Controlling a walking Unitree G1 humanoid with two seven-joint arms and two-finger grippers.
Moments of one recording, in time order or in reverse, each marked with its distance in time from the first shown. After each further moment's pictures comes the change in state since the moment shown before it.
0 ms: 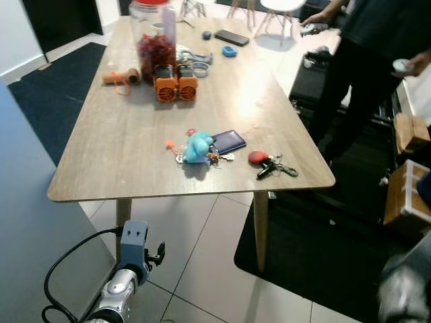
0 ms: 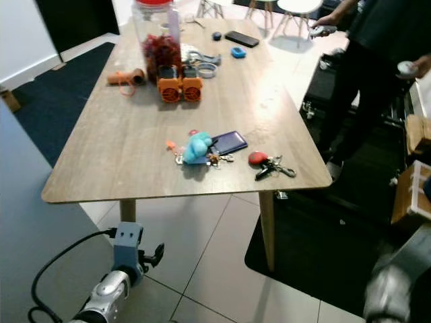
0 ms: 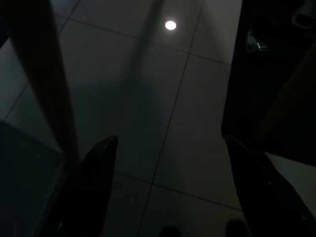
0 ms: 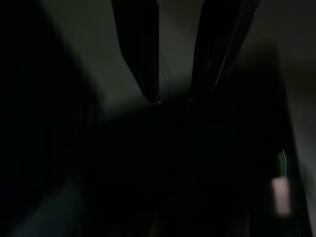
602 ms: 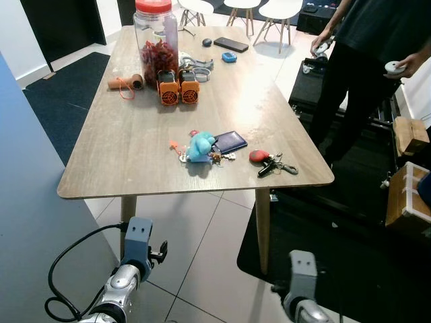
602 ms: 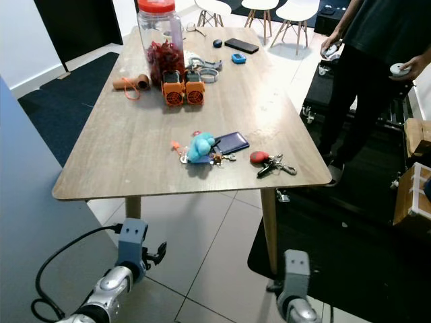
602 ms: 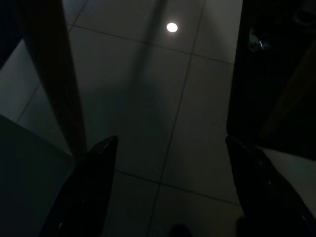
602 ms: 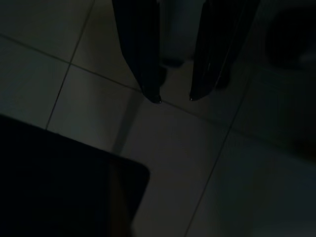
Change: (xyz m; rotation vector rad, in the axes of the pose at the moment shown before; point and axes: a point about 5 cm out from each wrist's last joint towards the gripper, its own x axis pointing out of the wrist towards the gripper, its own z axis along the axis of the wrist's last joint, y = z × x) left arm 0.007 -0.003 0.009 0.039 0.010 -0.009; right arm -0.033 0.102 -0.060 -0.332 0.116 0.531
